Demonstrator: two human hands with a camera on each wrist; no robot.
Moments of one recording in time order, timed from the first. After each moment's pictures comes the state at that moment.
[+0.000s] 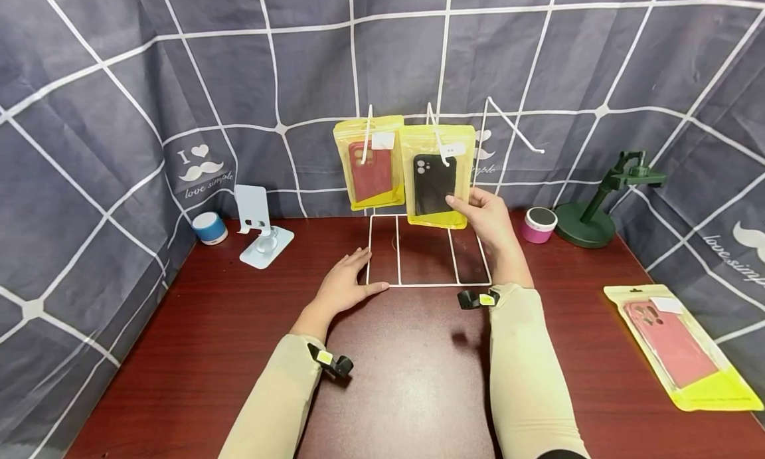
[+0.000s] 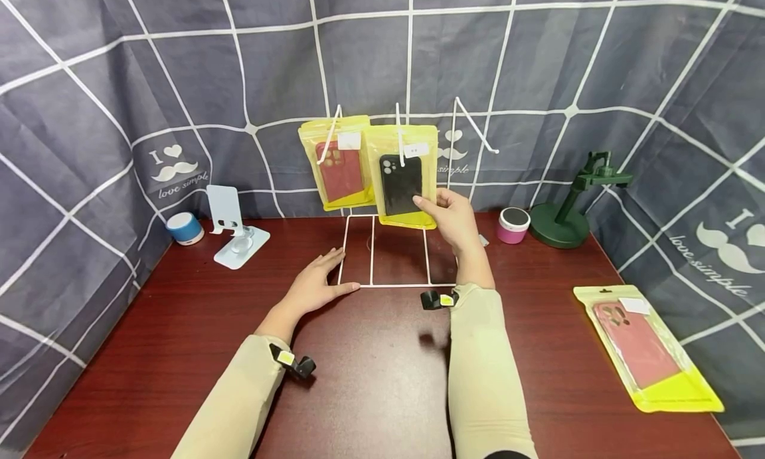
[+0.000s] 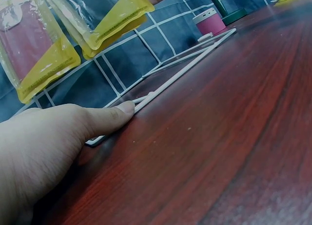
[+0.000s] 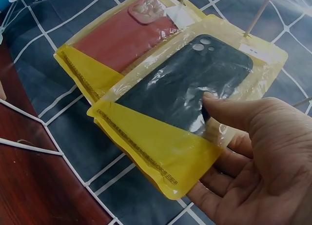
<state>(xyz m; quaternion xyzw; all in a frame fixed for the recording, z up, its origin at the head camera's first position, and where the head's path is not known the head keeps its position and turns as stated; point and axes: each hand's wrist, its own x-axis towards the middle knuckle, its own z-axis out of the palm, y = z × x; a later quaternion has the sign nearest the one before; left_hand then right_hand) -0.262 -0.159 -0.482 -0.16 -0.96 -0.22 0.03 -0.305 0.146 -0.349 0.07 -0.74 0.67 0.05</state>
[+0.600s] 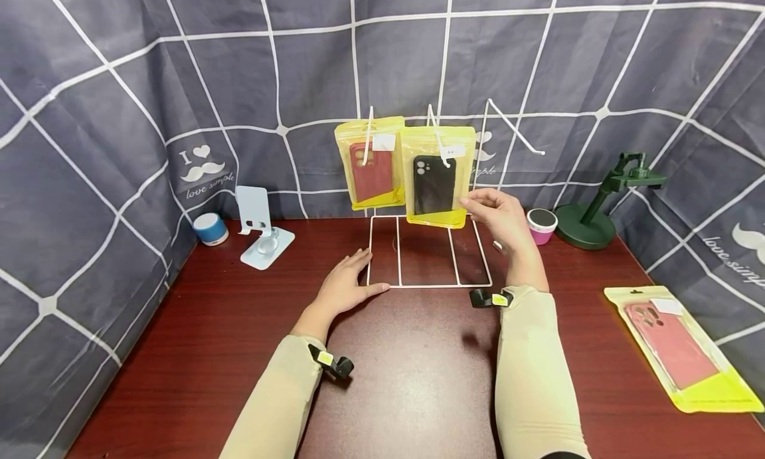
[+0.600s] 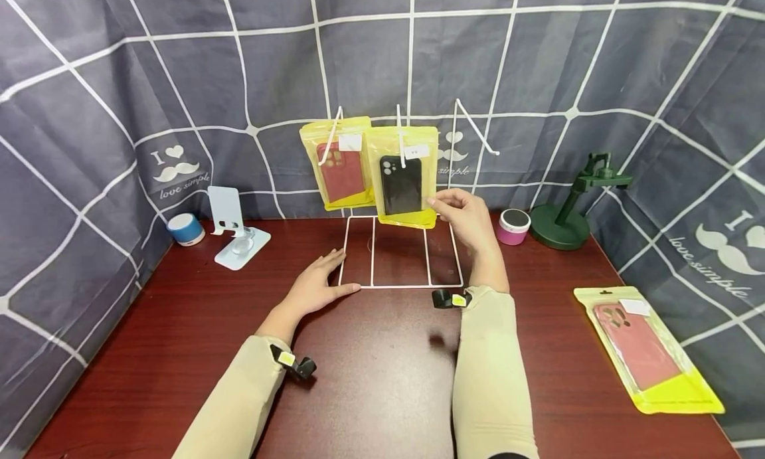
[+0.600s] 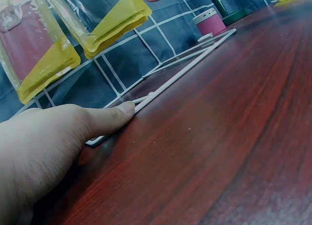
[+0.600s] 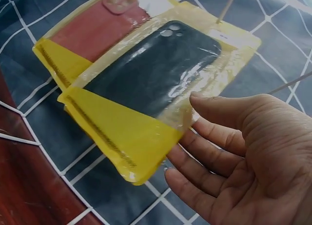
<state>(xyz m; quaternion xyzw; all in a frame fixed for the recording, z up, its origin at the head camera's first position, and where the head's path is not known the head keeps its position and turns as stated) -0.260 -0.158 -0.480 -0.16 -0.96 -0.23 0.03 -0.316 0.174 -0.364 0.08 -0.76 0.63 0.09</state>
